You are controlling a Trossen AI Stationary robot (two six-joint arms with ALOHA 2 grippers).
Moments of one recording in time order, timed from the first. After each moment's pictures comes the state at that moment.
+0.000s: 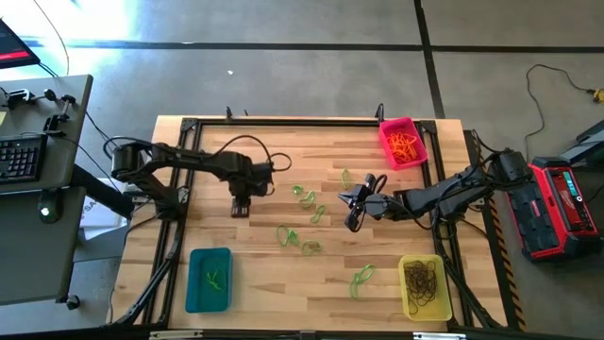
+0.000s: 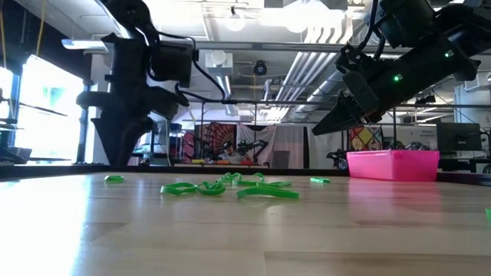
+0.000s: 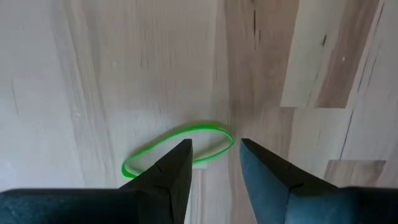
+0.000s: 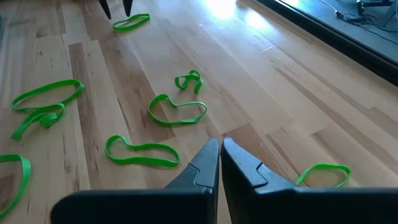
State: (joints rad) left arm 0.21 1.60 0.91 -0.89 0.02 0.20; right arm 0.16 1.41 0.45 0.38 0.55 0.29
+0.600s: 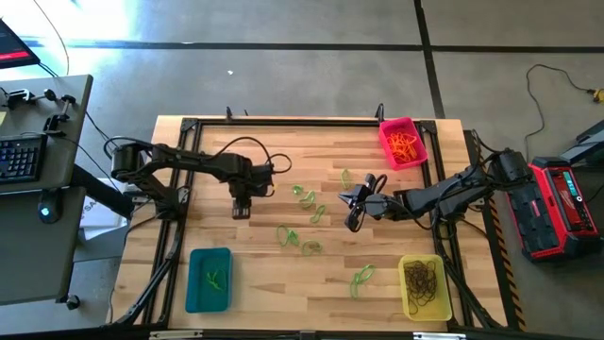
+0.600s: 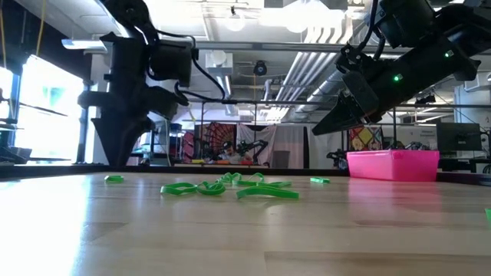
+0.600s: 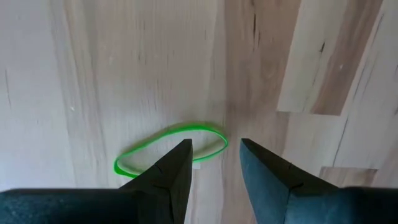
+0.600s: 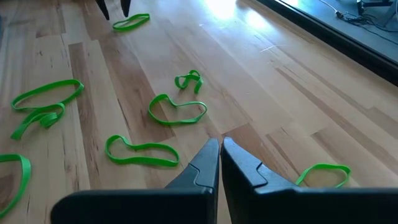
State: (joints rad) left arm 0.19 1.60 0.91 -0.89 0.02 0.13; right arm 0.16 1.41 0.45 0.38 0.55 0.29
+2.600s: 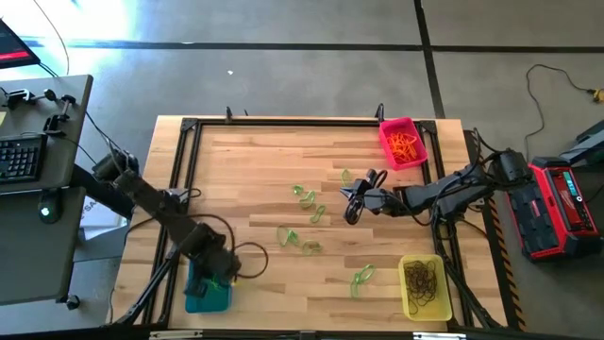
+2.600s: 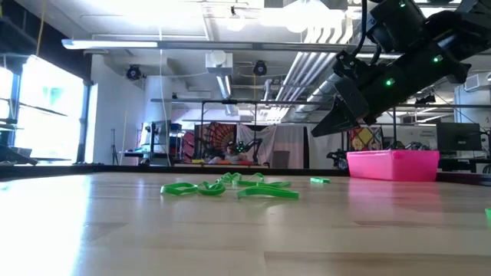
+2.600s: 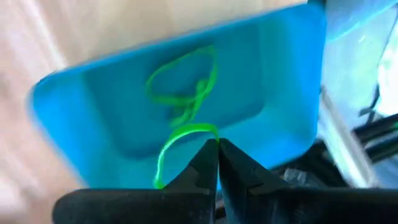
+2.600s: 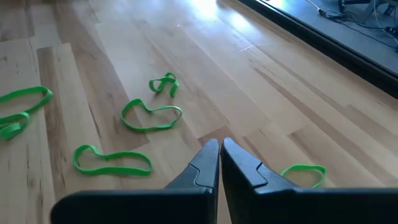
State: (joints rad) left arm -0.66 1.50 1.09 -1.09 0.31 -0.48; right arm 0.10 1.41 0.45 0.38 0.56 0.28
